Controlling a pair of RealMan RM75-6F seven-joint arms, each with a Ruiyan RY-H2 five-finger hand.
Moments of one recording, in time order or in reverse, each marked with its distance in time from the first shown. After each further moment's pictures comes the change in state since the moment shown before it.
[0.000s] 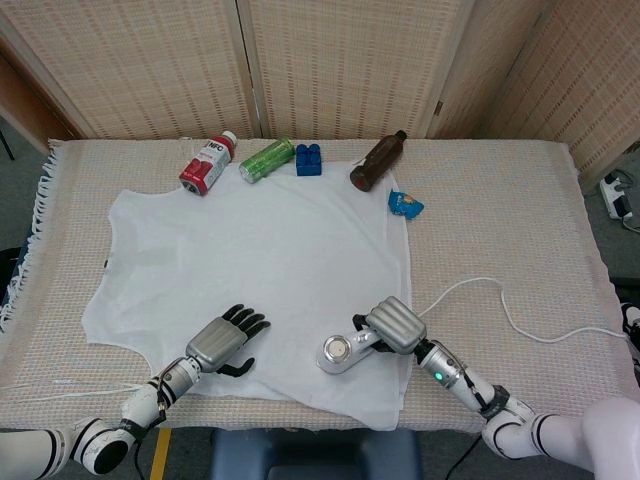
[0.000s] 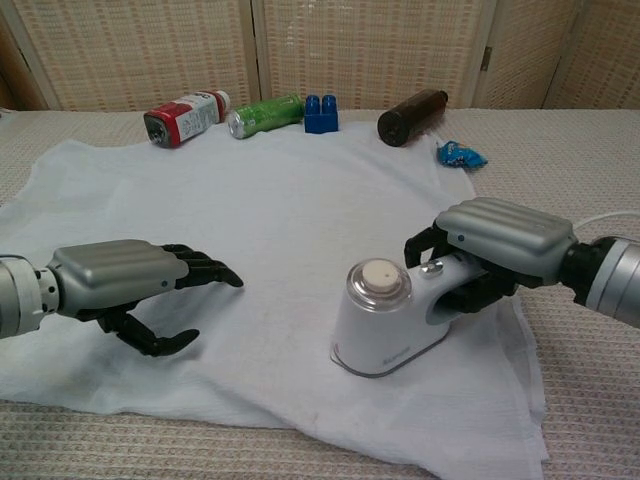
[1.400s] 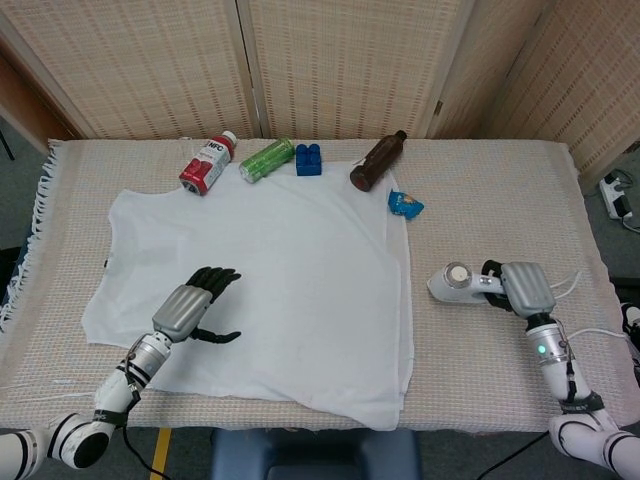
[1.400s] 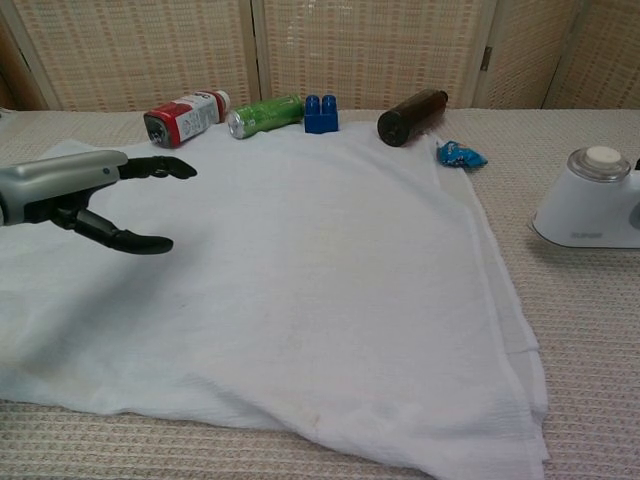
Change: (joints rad) left arm 0.079 0.108 -0.109 -0.032 -0.005 0.143 -0.312; right arm -0.204 0.161 0.143 0.156 0.321 0.004 0.124
